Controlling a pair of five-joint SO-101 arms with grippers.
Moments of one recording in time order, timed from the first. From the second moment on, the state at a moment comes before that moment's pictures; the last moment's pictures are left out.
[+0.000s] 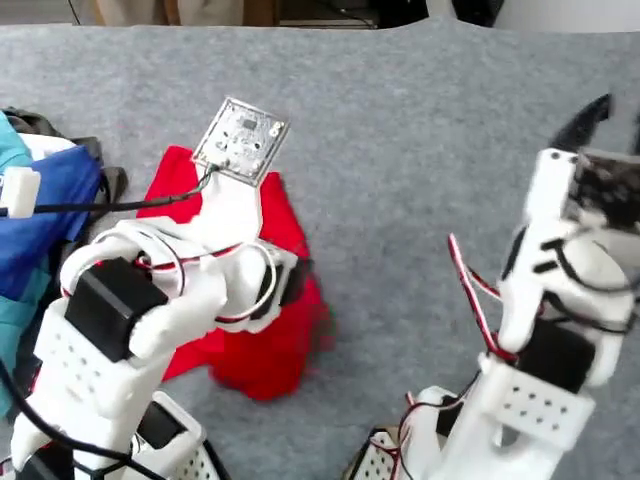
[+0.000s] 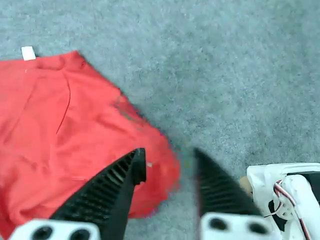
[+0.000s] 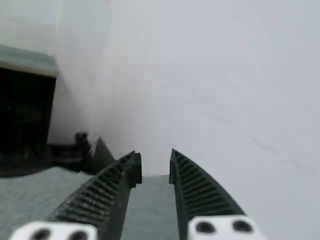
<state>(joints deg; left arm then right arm) 33.8 -36.4 -5.8 100.3 3.8 20.4 -59.6 38.1 30.5 6.6</state>
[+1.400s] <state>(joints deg) -52.2 -36.4 49.1 70.1 -15.6 -39.6 36.1 -13.1 77.0 -22.6</state>
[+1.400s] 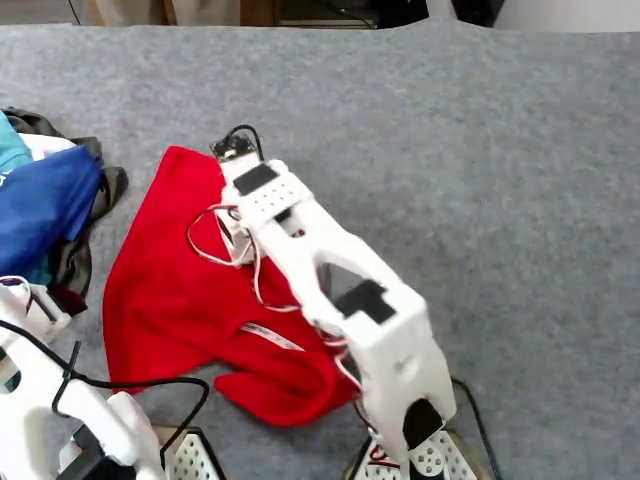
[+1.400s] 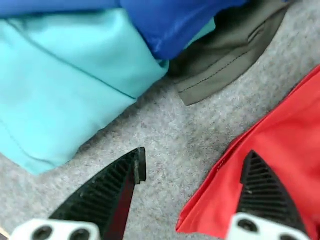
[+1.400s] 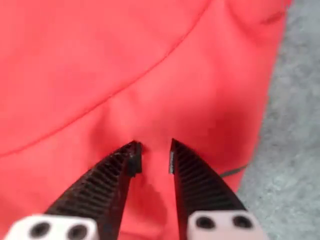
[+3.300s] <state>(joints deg) -20.2 -2.7 16.0 78.1 1.5 -9.4 30.1 -42.6 101.1 -12.5</state>
